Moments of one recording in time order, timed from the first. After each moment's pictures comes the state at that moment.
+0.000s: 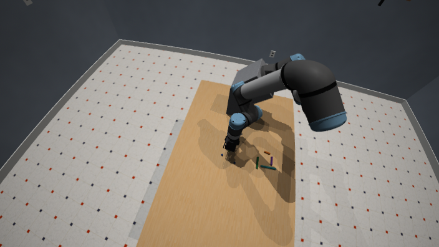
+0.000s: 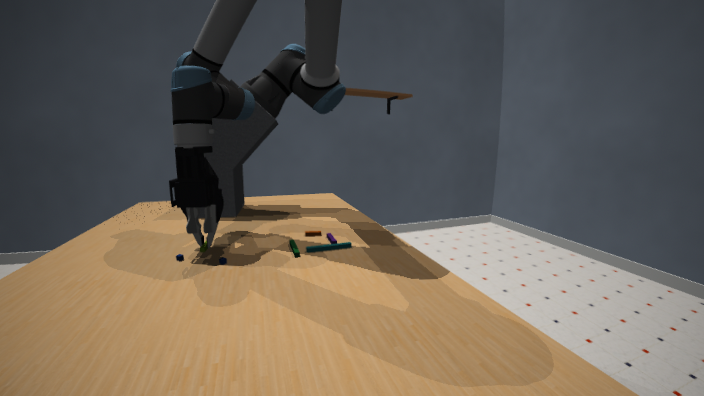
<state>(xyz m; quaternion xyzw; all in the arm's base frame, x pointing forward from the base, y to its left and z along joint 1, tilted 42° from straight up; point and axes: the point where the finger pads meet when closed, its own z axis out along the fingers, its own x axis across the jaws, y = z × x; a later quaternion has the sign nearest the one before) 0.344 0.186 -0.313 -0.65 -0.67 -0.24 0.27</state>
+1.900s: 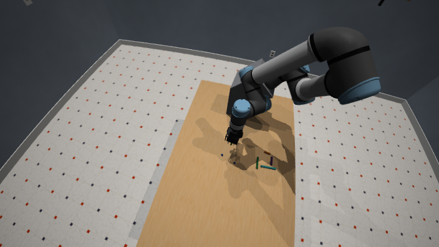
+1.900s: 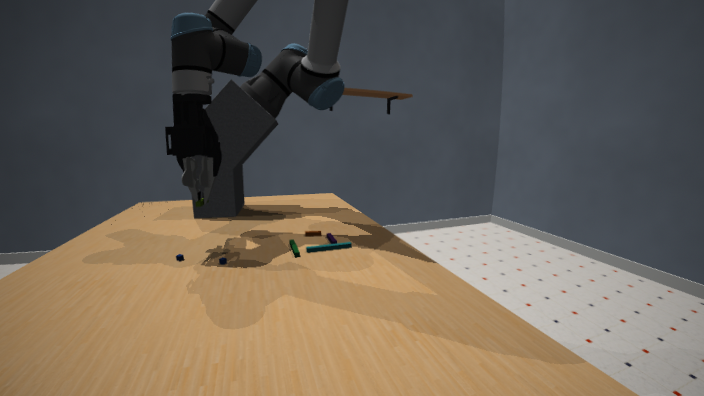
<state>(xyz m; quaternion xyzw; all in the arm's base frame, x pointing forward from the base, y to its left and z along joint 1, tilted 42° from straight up) 0.347 0.120 -0.237 -0.66 -0.66 -0.24 0.27</state>
